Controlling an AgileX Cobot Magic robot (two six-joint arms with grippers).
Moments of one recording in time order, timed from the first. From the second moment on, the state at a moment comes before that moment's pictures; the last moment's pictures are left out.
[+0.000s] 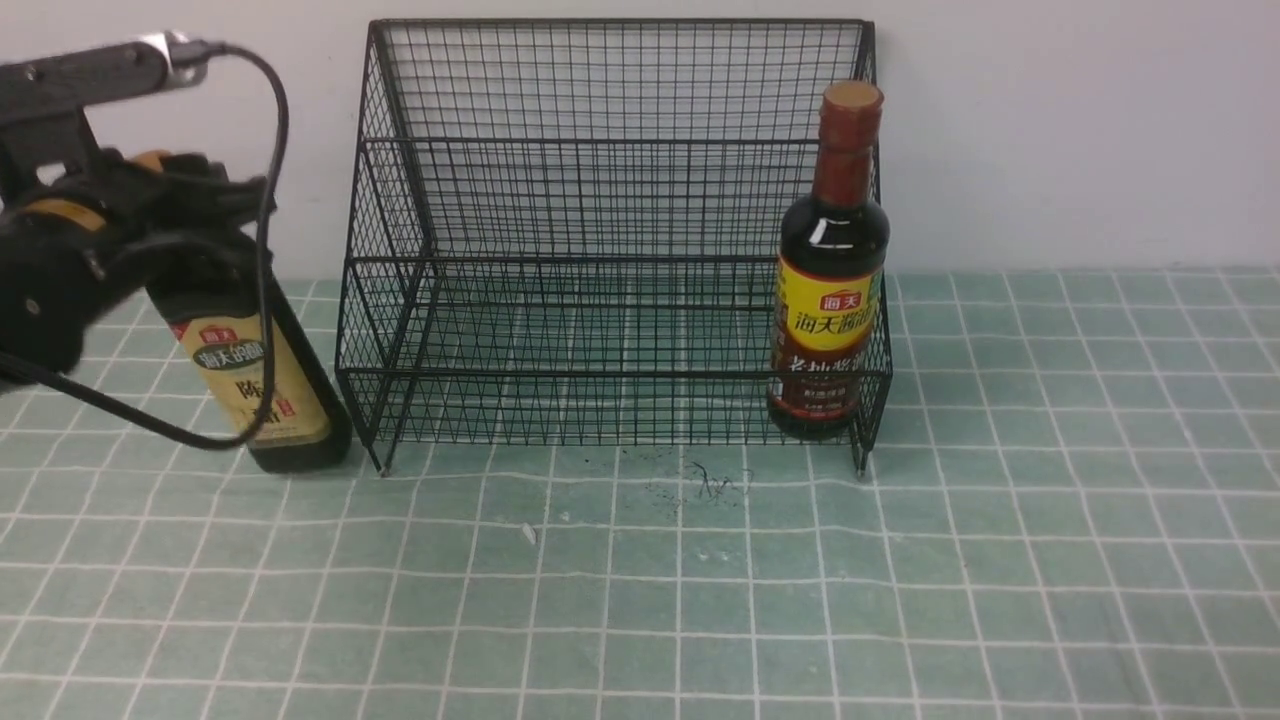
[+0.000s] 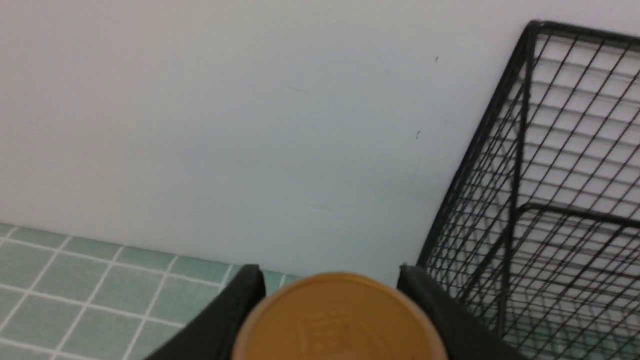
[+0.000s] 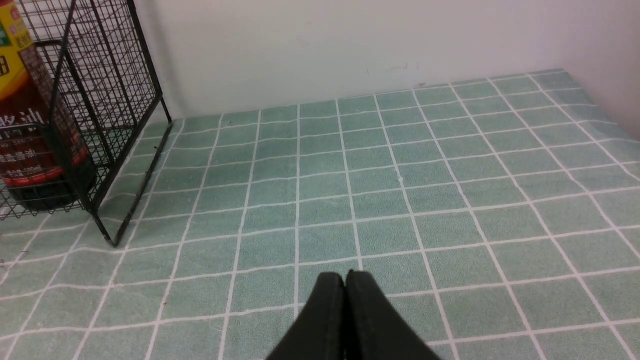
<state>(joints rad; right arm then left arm) -0.04 -0.01 0.02 -0.12 0.39 0.27 -0.01 1.51 -0.96 -0.31 -0.21 0.08</state>
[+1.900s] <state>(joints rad) -0.04 -0.01 0.02 -0.12 0.39 0.26 -0.22 1.83 -1.43 -0.32 -0.07 0.26</state>
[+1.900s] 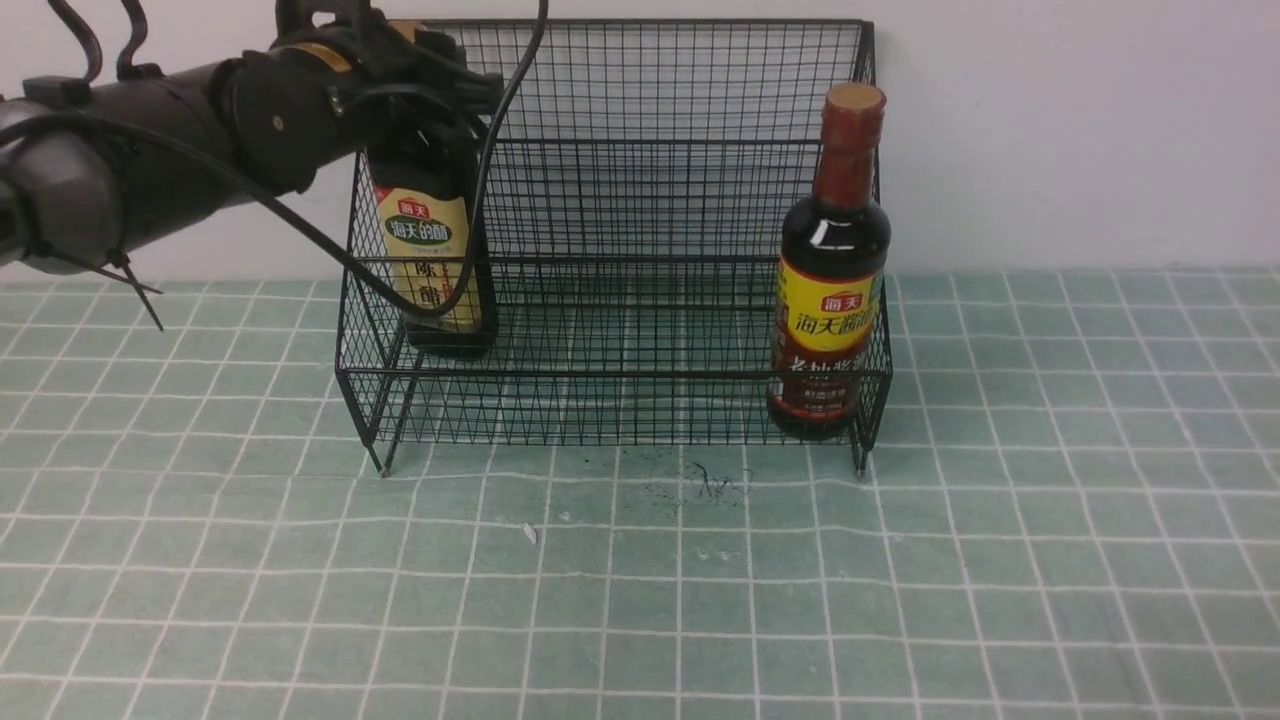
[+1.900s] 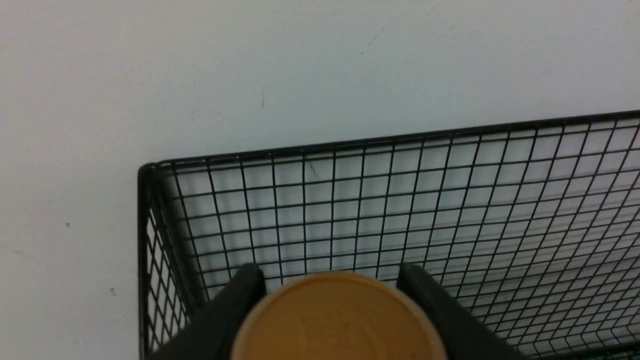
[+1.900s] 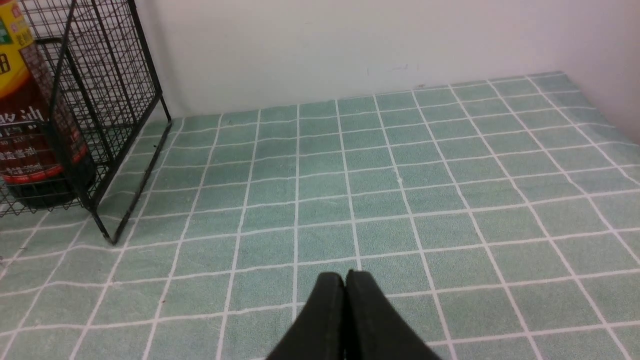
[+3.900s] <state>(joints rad) -0.04 -0.01 0.02 -0.12 0.39 0.25 -0.22 0.46 -0.92 -0.30 0.86 0.17</state>
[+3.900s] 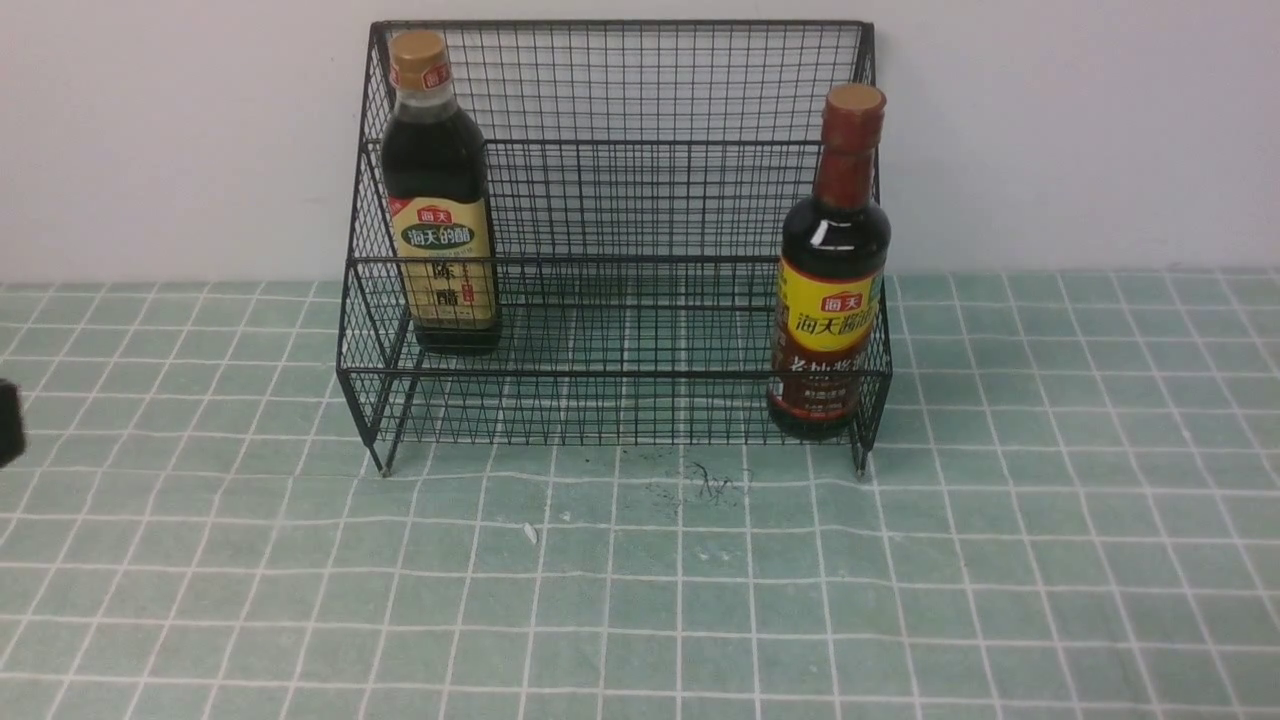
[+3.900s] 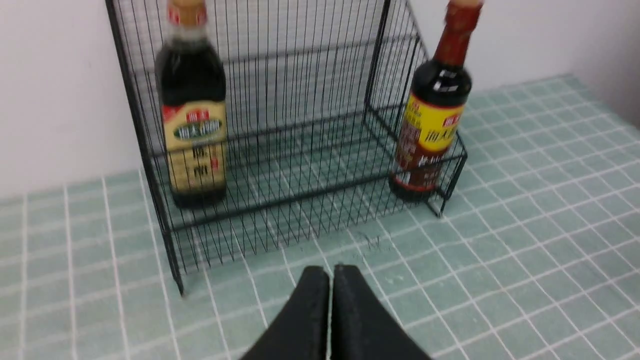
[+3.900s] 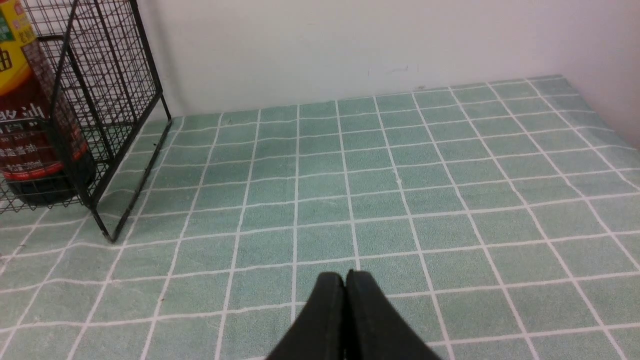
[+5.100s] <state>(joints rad) -0.04 -0.01 0.02 -0.12 0.39 0.25 -0.03 -0.02 0.02 -0.01 0.33 -0.08</state>
